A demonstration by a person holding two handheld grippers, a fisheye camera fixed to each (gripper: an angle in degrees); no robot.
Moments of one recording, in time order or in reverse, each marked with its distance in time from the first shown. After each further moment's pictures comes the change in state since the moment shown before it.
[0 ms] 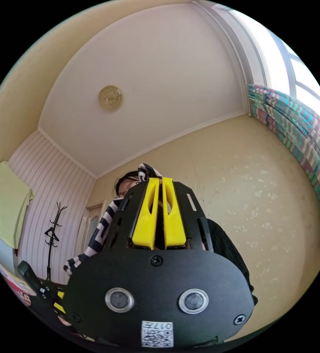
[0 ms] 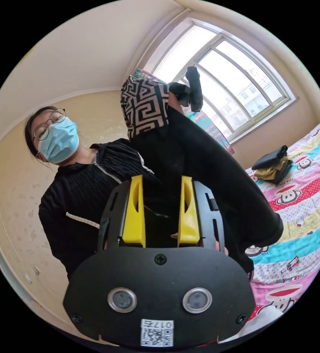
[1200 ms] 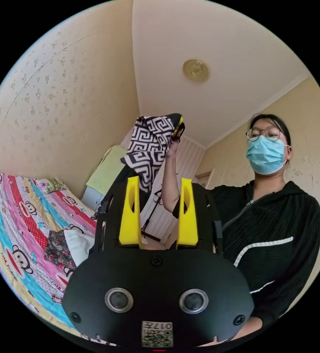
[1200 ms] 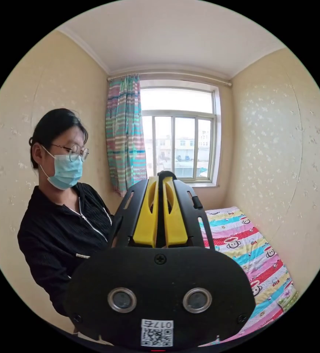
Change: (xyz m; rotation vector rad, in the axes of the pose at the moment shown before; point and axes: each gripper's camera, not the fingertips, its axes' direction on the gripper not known) left arm -0.341 0.174 0.062 -0.277 -1.015 -0.040; right arm -0.189 -0.121 0.224 0.109 0.855 -0.450
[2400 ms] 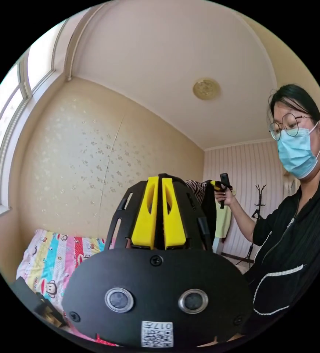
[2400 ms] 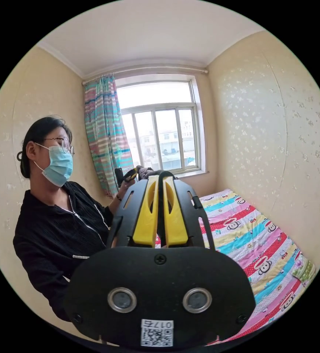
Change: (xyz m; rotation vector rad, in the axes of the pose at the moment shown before) left arm 0.234 -0.239 0.121 0.282 -0.862 0.385; right arm -0.076 0.049 0.030 -0.049 0.099 0.186
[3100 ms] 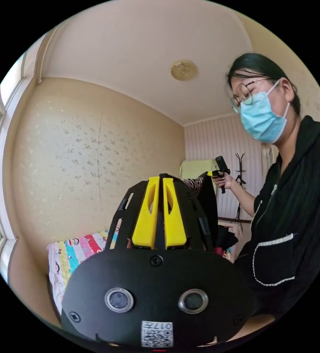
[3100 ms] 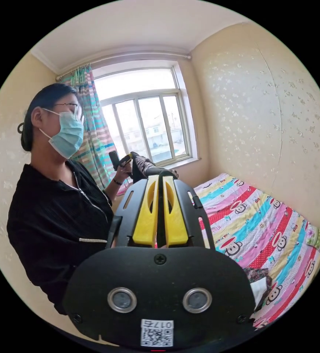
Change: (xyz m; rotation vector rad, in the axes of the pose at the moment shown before) left arm -0.100 -0.203 -0.100 -0.220 0.239 0.157; right arm 0.013 0.025 -0.009 -0.045 0.145 0.154
